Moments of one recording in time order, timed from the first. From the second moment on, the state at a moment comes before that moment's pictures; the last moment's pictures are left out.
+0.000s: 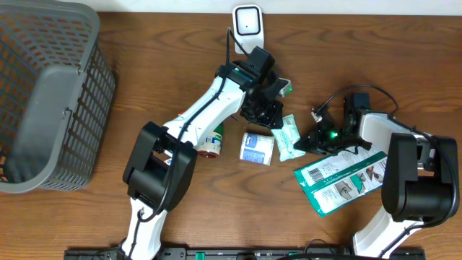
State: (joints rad) left arm -0.59 2.13 1.72 -0.89 0.59 -0.09; right arm -0.06 1.91 0.96 -0.61 -0.76 0.01
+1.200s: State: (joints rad) left arm -0.72 2.16 1.57 -0.67 0.32 -0.15; right arm -0.08 1.91 0.96 -0.64 -0.76 0.00
